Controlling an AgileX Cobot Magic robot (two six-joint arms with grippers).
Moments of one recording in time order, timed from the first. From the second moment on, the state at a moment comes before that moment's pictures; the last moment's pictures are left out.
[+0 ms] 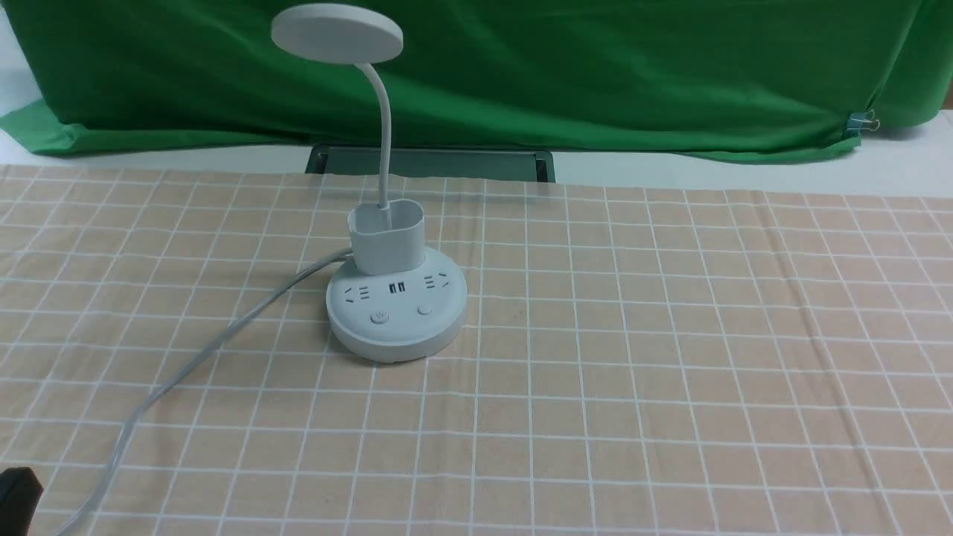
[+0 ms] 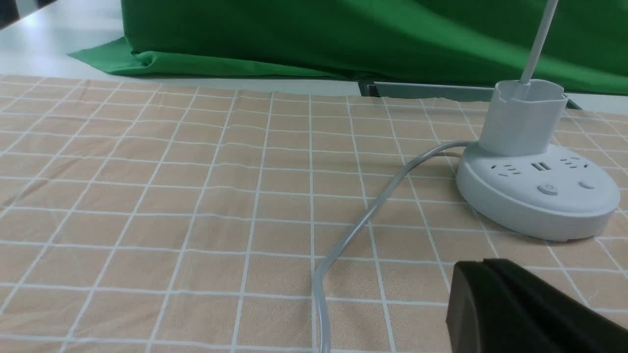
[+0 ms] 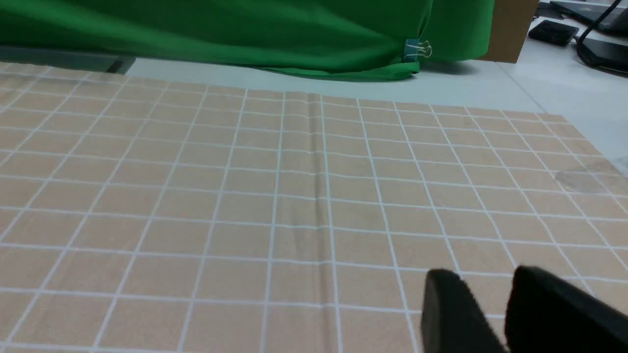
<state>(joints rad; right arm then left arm) -0.06 0.00 0.01 0.08 0.25 -0.15 -0.07 0.00 0.01 -0.05 0.23 -0.02</state>
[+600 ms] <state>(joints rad) -0.06 0.00 0.01 0.08 0.25 -0.15 -0.07 0.00 0.01 -0.05 0.23 -0.02</state>
